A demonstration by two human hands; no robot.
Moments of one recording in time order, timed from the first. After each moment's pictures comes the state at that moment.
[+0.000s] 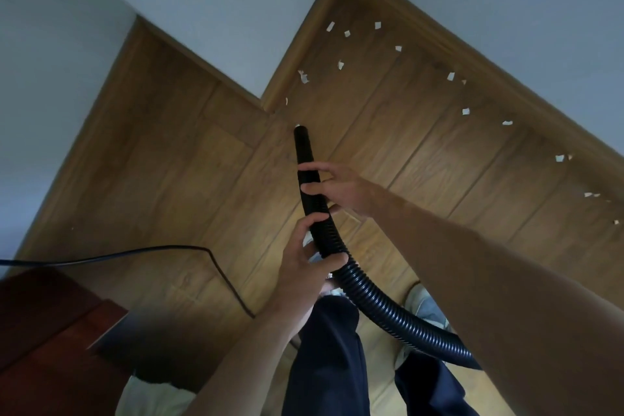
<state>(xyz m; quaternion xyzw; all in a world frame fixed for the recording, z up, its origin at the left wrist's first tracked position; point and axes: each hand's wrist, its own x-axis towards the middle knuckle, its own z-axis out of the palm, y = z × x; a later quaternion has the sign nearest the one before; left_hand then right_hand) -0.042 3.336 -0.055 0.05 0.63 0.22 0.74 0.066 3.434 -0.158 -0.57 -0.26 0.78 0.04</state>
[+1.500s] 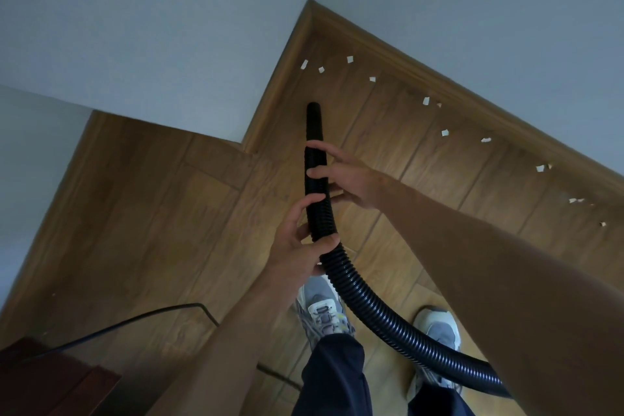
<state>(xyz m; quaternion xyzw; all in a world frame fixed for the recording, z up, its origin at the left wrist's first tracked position) -0.043 3.425 -0.078 0.17 0.60 0.17 0.77 0.099 3.503 -0.158 -0.58 -0.19 0.78 0.12</state>
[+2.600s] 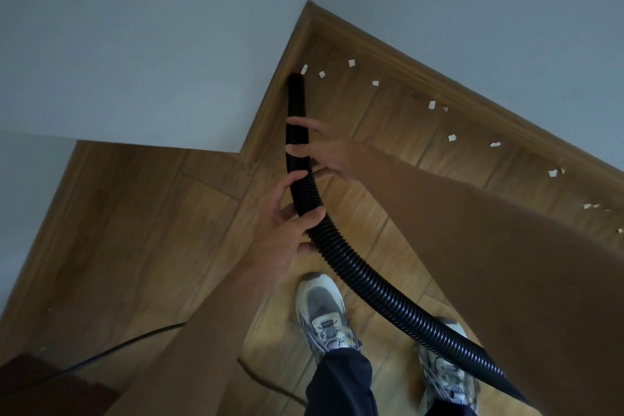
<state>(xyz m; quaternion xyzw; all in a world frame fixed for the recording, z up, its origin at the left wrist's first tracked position) -0.053 3.467 -0.110 0.15 0.60 0.22 0.75 0.080 3.561 -0.172 -0.58 -0.24 0.76 0.14</state>
